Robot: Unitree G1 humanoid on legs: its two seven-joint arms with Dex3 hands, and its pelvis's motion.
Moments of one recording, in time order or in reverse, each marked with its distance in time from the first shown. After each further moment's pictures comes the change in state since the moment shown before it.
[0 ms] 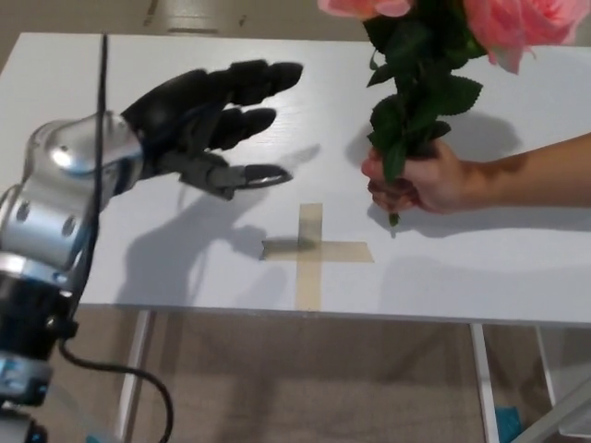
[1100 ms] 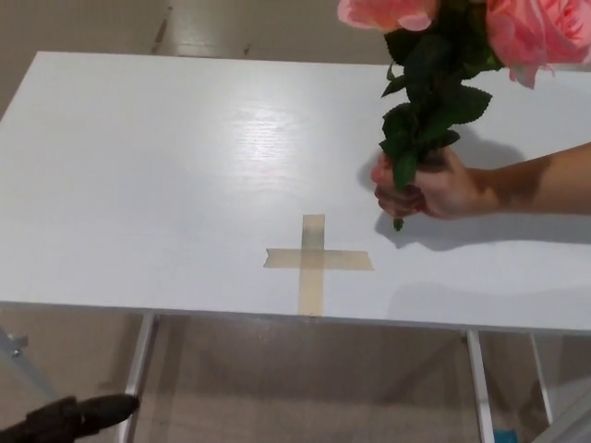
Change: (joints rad) left_arm 1.180 -0.077 0.491 -0.369 -0.217 -0.219 -0.168; right_arm 0.037 -0.002 -0.002 -0.002 -0.024 -0.008 -0.011
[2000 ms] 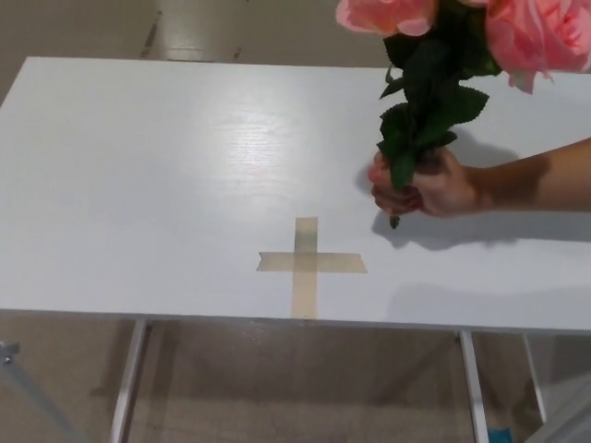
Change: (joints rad) left_arm -0.472 0.009 -0.166 1.116 0.204 -0.081 0.463; right_arm -0.052 0.002 -0.038 -0.009 0.001 0.000 -0.027
